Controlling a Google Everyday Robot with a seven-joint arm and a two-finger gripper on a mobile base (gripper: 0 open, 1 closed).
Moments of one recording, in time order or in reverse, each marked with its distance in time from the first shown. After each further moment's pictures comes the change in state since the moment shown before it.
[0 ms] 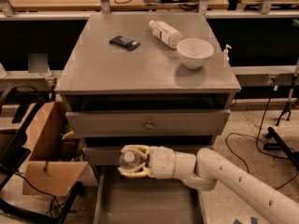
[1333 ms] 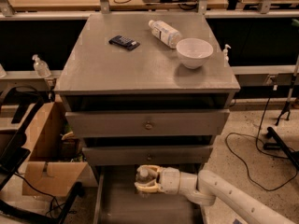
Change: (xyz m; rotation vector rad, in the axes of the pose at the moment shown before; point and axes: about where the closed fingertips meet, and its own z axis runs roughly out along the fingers) arm 0.190 0.026 -0.059 0.053 0.089 0.236
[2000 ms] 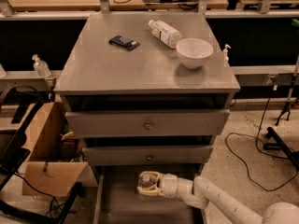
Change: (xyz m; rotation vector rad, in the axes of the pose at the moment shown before) arm 0.103 -0.017 -0.005 -0.005 -0.039 0.054
